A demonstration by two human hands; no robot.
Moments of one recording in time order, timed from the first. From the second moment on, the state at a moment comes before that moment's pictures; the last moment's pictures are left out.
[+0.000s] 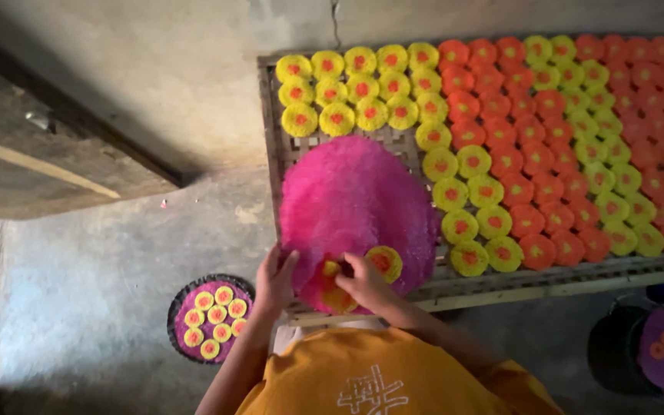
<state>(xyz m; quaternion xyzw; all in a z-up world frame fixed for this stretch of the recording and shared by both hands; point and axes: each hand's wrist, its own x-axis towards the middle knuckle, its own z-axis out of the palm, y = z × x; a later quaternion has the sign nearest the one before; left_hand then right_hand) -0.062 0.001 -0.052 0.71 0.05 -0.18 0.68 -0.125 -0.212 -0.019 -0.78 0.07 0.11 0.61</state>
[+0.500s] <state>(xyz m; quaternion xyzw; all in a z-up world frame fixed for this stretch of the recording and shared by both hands) -0.045 0.051 -0.107 0.52 0.27 -0.18 0.79 0.065 -0.449 -0.097 -0.58 0.21 -0.09 0.78</state>
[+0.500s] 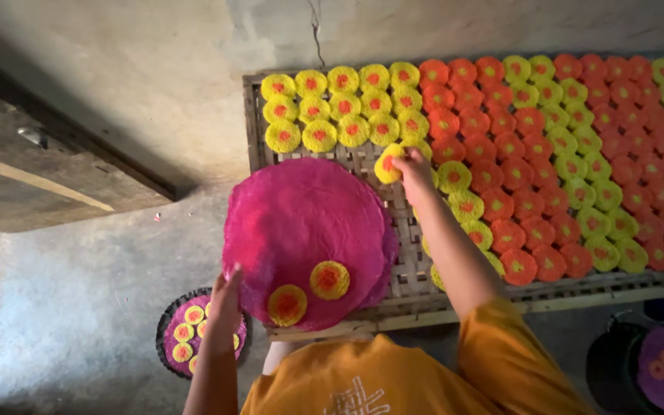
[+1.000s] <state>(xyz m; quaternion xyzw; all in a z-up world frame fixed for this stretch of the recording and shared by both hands) 0.035 0.042 -0.068 0.91 0.04 0.00 0.41 0.072 -0.386 -0.058 -0.94 0.22 -0.24 0.12</state>
